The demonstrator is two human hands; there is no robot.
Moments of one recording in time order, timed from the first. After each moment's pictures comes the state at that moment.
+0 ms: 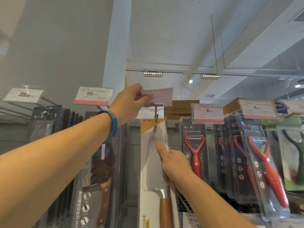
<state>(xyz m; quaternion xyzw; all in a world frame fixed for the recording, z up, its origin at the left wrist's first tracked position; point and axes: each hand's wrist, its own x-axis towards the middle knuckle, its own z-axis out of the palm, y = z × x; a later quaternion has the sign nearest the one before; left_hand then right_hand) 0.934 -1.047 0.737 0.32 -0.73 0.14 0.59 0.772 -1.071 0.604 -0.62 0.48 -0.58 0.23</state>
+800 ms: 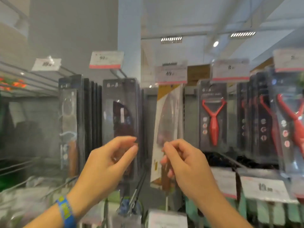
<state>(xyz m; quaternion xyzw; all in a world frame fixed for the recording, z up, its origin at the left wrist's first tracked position) 0.984 -0.978 0.510 0.39 -0.71 0.02 0.59 0.774 -1.000 0.510 -0.72 0.30 -0.61 0.17</state>
